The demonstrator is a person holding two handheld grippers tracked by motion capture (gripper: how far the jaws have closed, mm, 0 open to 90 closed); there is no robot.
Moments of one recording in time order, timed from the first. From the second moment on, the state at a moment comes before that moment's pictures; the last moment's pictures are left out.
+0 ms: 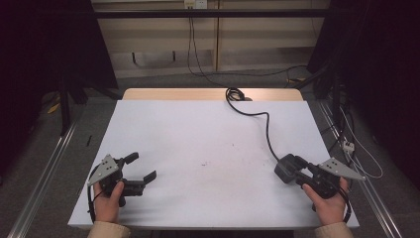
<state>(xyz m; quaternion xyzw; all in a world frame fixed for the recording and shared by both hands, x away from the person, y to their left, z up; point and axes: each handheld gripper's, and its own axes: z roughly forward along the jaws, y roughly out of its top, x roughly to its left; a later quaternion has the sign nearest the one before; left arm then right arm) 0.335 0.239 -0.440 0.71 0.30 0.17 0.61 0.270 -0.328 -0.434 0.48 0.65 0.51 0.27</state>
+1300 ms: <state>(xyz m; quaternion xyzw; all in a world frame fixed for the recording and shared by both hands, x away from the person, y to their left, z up) 0.335 0.239 -0.439 0.71 0.30 0.17 0.61 0.270 -0.324 -0.436 0.48 0.66 0.52 0.27</state>
